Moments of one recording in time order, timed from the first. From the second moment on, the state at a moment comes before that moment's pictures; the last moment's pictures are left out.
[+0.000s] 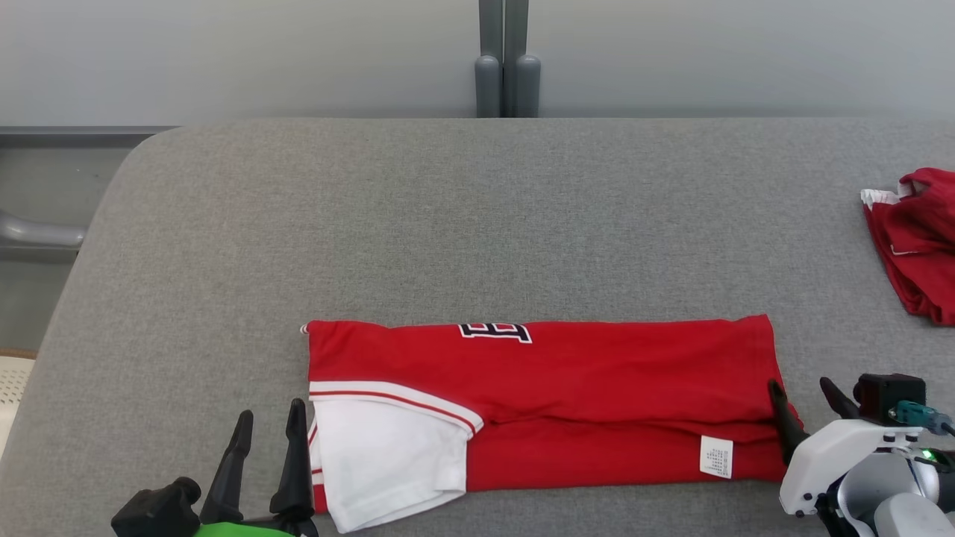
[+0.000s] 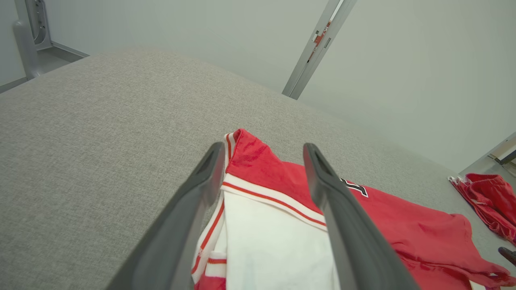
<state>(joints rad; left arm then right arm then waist) 0.13 0.23 -0.30 0.00 -0.69 0.09 -0.25 -0.05 -0.18 -0.07 0.31 0.22 0.13 0.06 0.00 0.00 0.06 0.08</state>
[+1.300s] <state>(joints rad) 0.07 0.23 -0.27 0.03 -0.66 0.11 -0.26 -0.15 -0.28 -0.10 0.33 0.42 0.13 0.11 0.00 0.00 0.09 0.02</state>
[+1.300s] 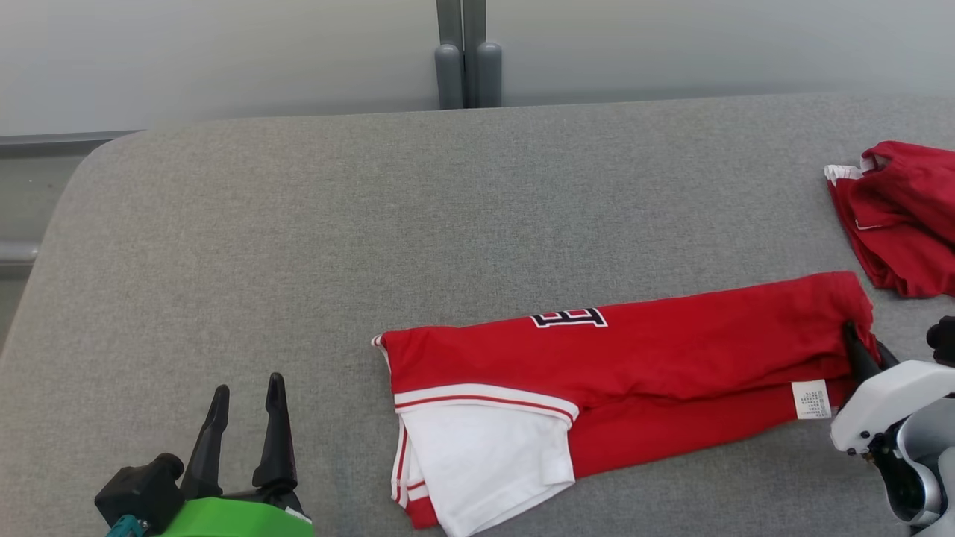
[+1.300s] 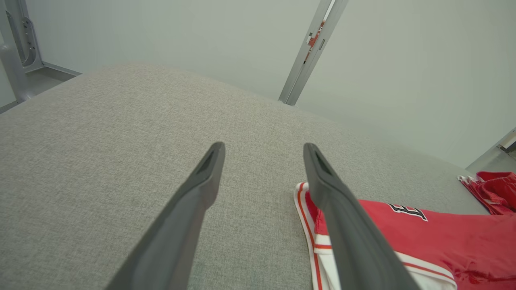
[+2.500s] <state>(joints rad) 0.03 0.22 -0.29 0.07 -0.66 0.09 -0.26 -0.24 -0.05 0.53 0.32 0.67 0.13 0.09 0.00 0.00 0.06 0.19</state>
